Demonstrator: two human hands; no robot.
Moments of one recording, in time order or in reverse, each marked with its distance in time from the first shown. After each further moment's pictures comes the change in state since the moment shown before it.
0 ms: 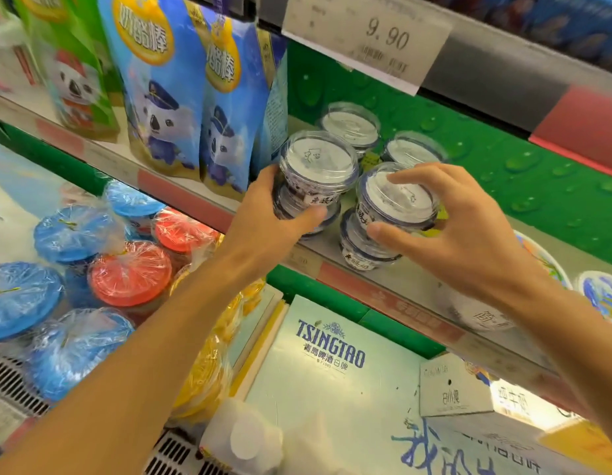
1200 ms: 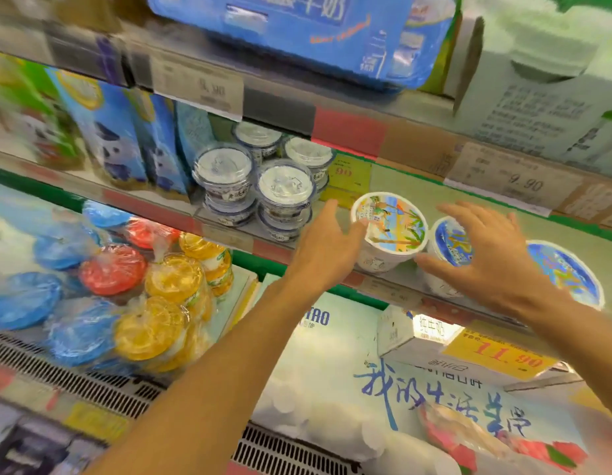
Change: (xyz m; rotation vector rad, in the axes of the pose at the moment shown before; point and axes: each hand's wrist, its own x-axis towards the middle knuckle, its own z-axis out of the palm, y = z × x) left_hand -0.065 0.118 0.153 0.267 -0.211 -0.227; right_hand -0.124 0.110 -0.106 -0.252 -0.053 0.256
